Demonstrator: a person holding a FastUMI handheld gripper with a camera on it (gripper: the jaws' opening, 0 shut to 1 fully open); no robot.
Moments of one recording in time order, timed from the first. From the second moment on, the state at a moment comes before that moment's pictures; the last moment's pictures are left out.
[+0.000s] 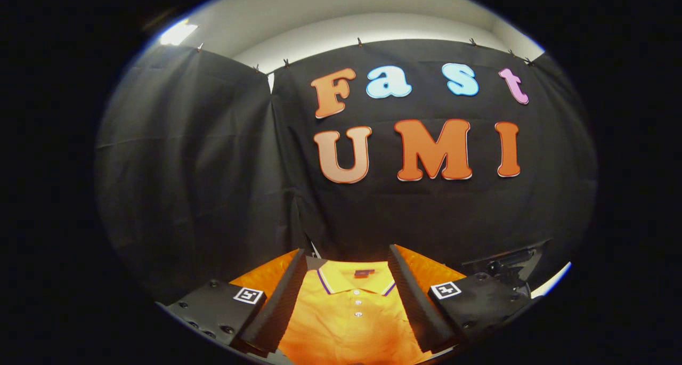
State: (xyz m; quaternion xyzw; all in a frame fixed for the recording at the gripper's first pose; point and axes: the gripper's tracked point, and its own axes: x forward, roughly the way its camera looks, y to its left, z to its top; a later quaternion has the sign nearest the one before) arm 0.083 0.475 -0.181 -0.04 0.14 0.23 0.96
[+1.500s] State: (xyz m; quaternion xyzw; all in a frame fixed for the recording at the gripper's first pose) arm 0.108 0.482 -0.335 -0.10 0.32 0.23 0.92
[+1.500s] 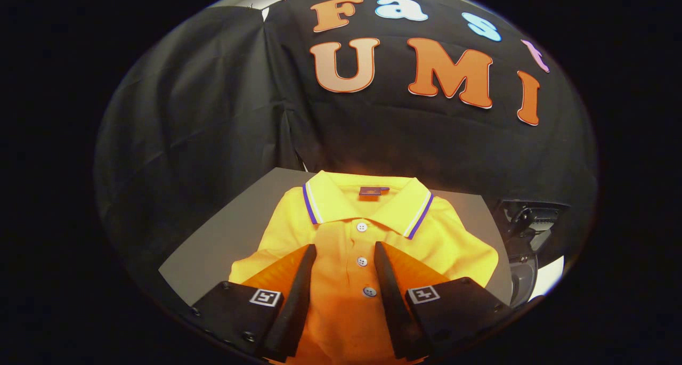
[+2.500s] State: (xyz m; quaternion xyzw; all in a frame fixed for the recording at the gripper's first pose) arm 0.093 0.487 -0.262 0.00 0.18 0.30 0.94
